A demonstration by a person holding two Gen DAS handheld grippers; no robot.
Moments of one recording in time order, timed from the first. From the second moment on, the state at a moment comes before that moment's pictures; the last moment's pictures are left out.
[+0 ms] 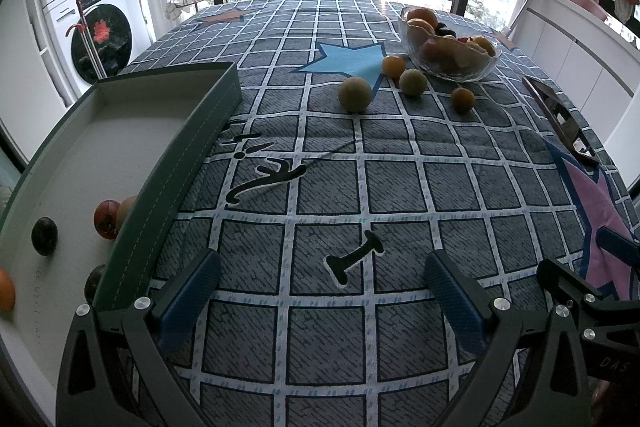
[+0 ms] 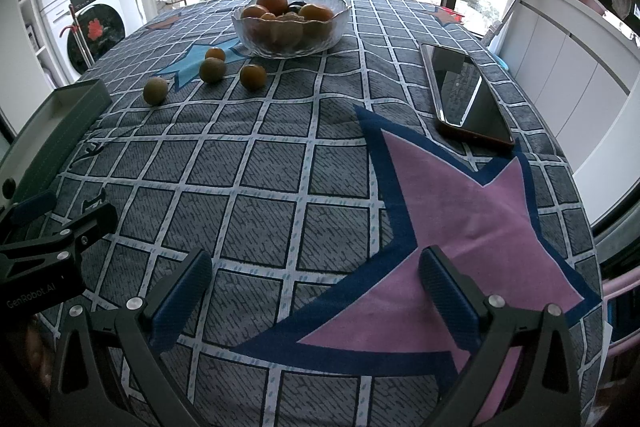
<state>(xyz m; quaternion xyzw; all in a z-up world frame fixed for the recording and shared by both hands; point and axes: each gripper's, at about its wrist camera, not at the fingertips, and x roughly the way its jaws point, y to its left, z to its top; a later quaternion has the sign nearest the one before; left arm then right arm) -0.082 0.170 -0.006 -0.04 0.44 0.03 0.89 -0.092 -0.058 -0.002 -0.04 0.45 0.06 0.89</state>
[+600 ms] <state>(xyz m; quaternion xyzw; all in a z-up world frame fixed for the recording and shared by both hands) -0.083 0.170 -0.006 -0.04 0.44 0.03 0.89 -0.059 -0.049 0.020 -0.01 0.51 0.09 0.85</state>
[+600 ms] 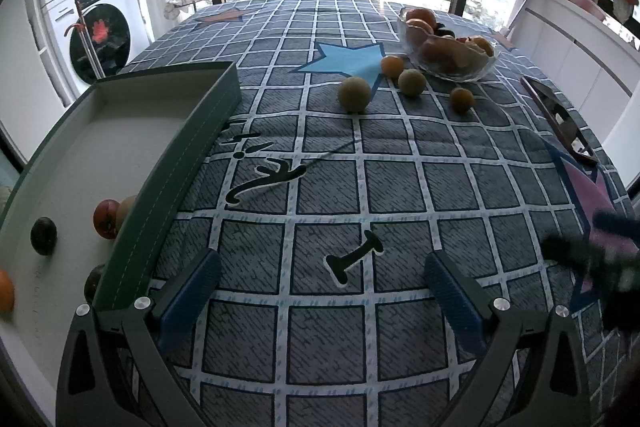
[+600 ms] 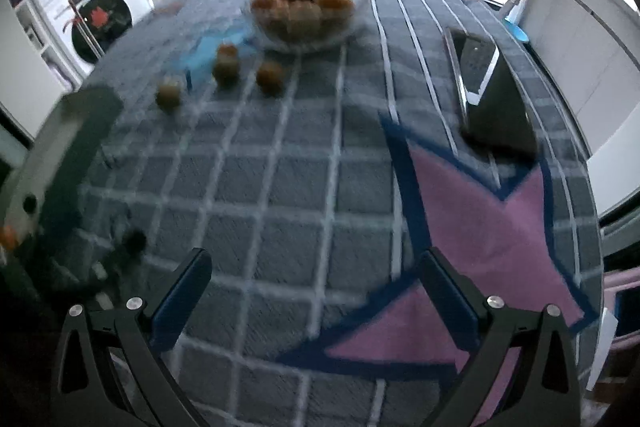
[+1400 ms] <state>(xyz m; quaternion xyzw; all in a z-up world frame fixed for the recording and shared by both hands) -0.083 0.170 -0.006 -0.04 0.44 0.03 0.89 0.041 0.001 0.014 -0.03 0.46 0.11 0.88</state>
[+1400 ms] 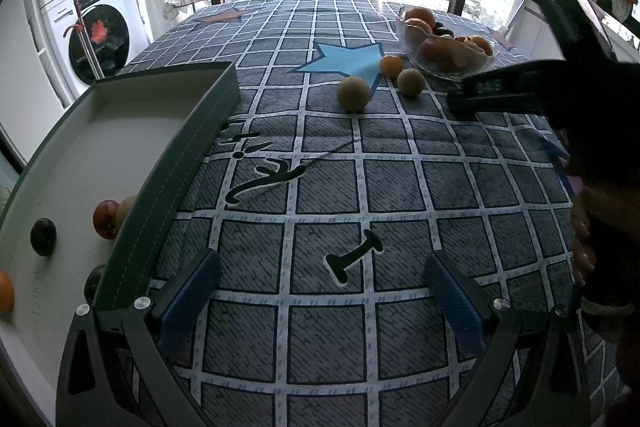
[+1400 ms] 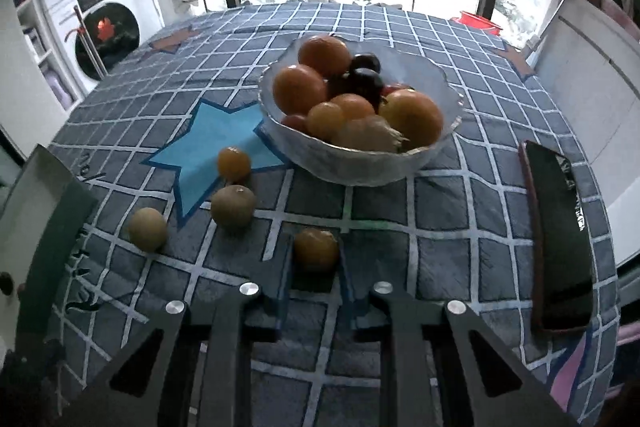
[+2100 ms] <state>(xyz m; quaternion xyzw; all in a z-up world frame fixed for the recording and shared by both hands) 0.041 0.160 0.008 -0.02 0.46 0.04 0.88 -0.051 -0.084 0.016 0.07 0.46 0.16 0.87</state>
